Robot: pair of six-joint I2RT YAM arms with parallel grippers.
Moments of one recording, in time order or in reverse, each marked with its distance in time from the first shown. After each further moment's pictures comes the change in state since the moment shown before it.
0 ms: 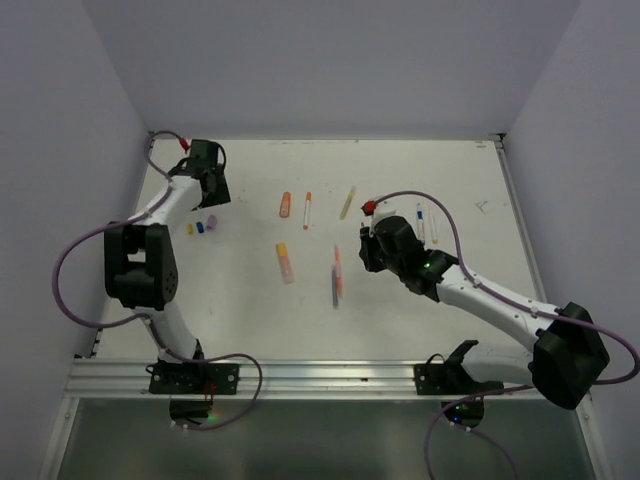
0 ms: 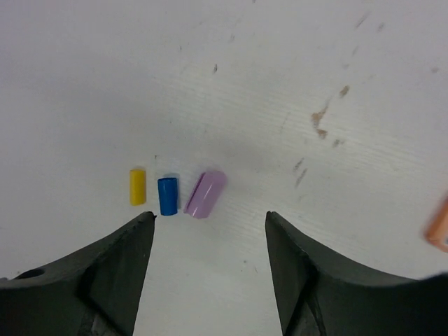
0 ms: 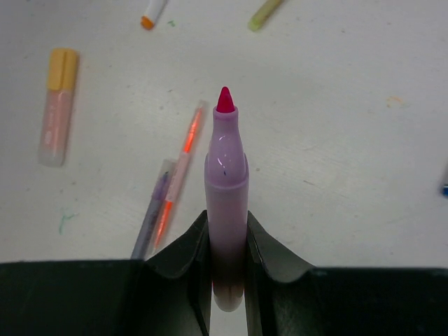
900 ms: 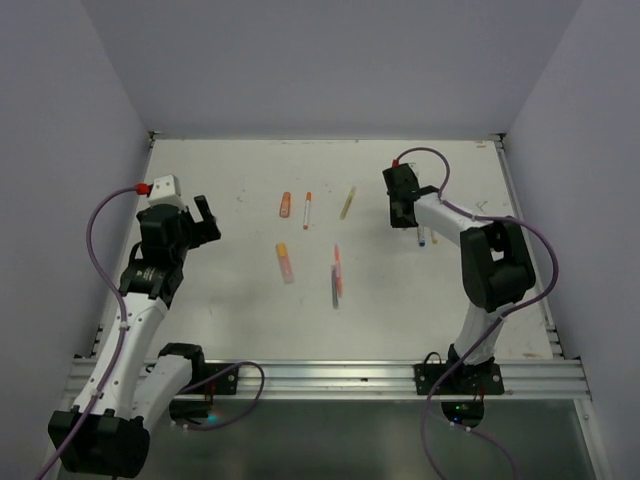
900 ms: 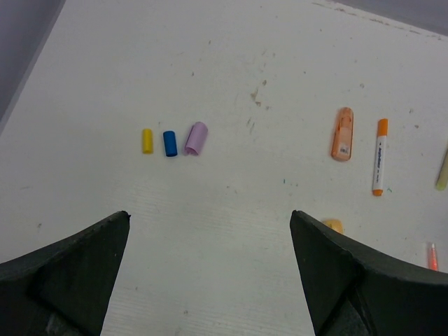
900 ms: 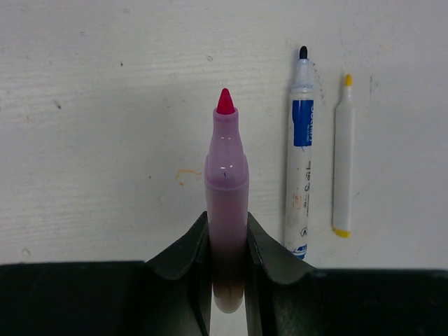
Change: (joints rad) left arm -0.009 -1.019 -0.606 0.166 0.139 0.036; right arm -0.371 0.621 0.478 -0.242 0.209 -0.012
